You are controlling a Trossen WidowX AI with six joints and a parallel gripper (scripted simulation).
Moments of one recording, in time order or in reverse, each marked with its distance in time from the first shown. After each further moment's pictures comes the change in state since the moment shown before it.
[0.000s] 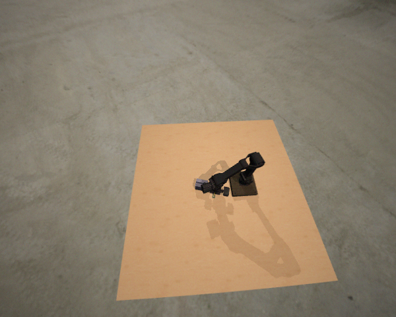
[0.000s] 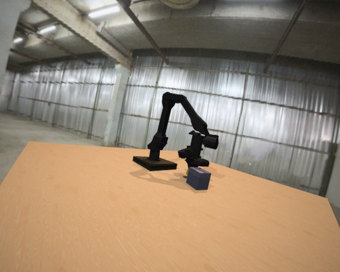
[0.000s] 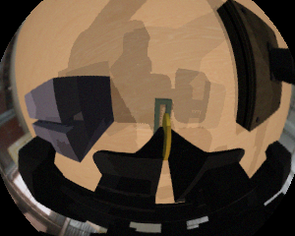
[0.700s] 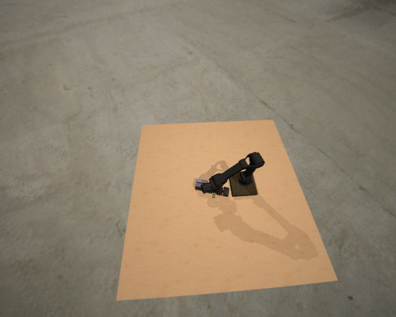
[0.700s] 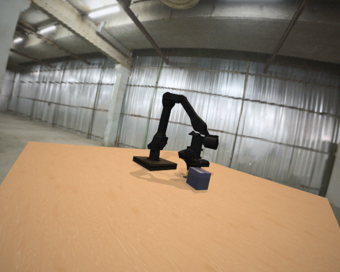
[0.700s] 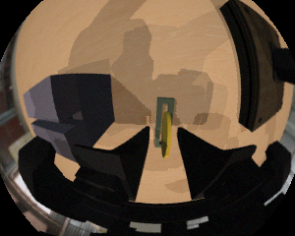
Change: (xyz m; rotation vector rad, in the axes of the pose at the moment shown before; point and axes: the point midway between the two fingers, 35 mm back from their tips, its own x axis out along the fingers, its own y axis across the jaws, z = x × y) arm 0.003 0.002 -0.001 -0.001 0.007 0.009
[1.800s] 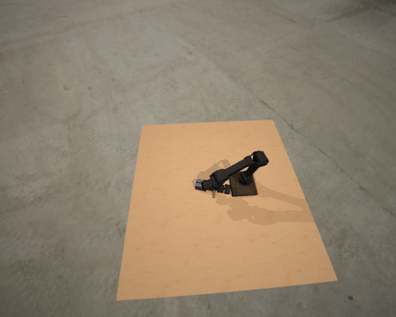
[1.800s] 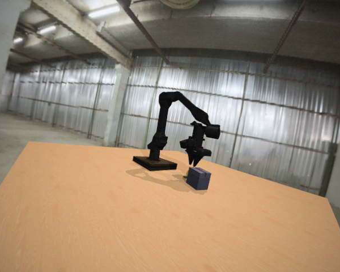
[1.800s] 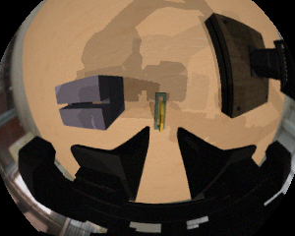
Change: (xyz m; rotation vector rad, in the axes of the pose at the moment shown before) arm -0.051 -0.001 0.000 0.003 -0.001 -0.001
